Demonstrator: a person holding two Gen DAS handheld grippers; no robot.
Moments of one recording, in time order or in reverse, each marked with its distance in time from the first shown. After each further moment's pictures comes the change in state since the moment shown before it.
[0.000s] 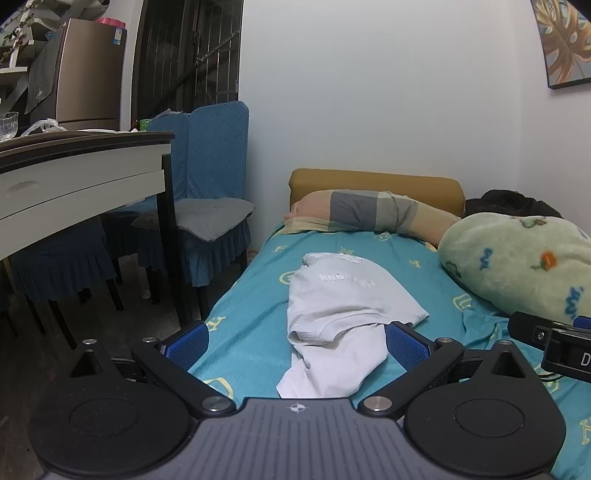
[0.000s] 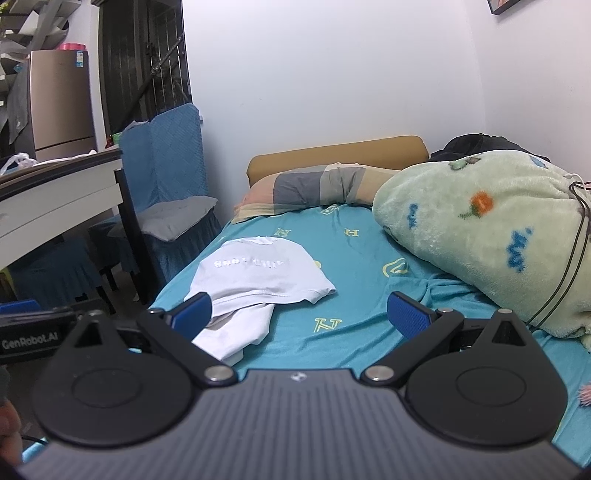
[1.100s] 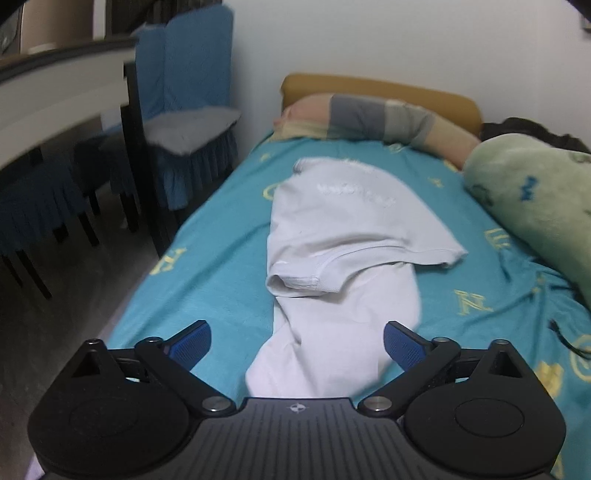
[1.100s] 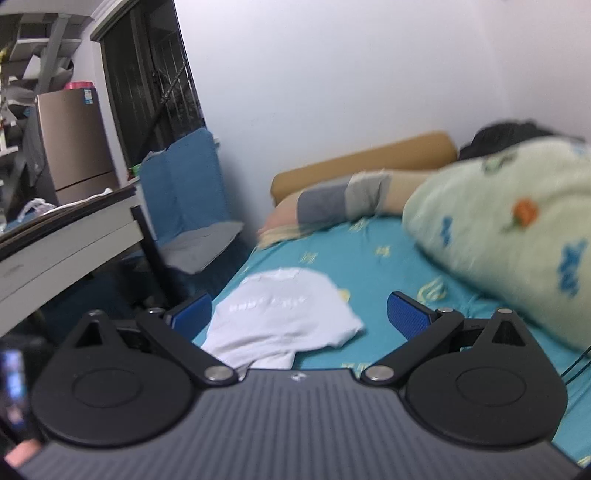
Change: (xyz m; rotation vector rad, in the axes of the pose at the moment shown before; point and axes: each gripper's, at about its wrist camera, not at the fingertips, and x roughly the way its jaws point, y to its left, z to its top) left arm 0.177 -0.009 -0.023 -0.020 0.304 -0.016; right arm 0.067 -0.044 0.031 0.106 0.008 0.145
